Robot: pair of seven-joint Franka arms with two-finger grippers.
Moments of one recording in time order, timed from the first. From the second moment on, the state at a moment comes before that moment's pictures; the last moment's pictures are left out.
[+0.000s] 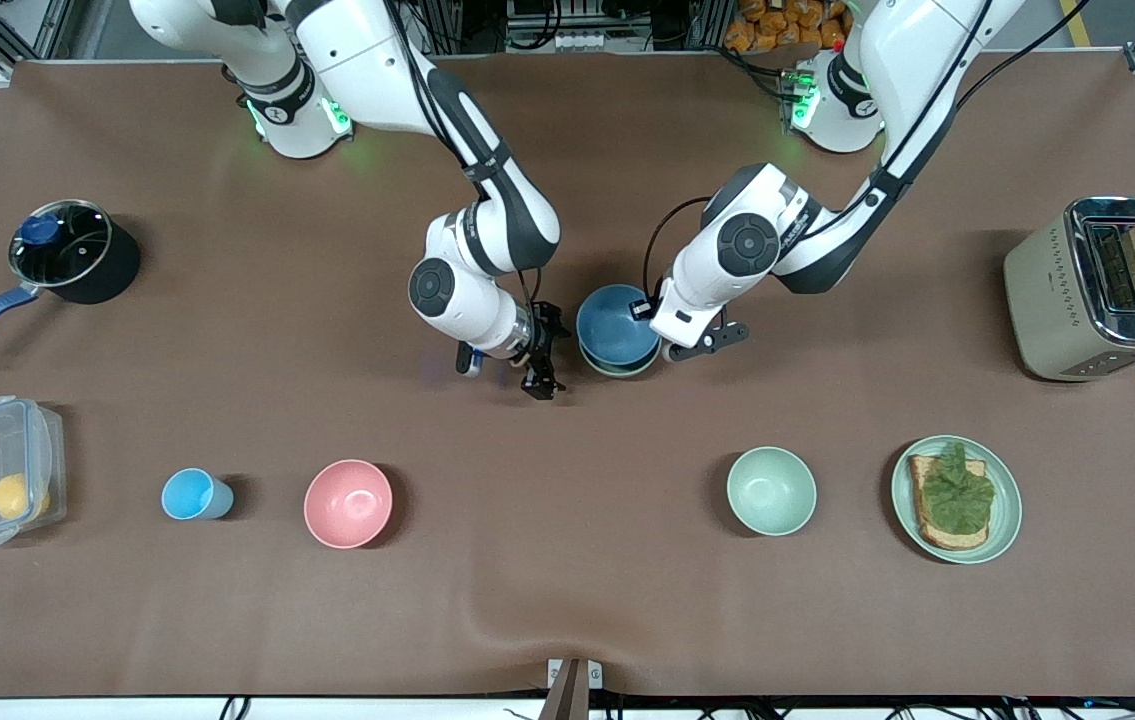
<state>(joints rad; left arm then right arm) -0.03 0.48 -0.65 -2.04 0.04 2.39 -0.98 0.91 0.72 -0.21 -1.72 0.92 2.53 1.71</state>
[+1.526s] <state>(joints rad) -0.03 0.51 -0.62 -2.02 0.06 2.43 -0.98 0.91 0.72 -0.21 -1.72 0.92 2.53 1.71</state>
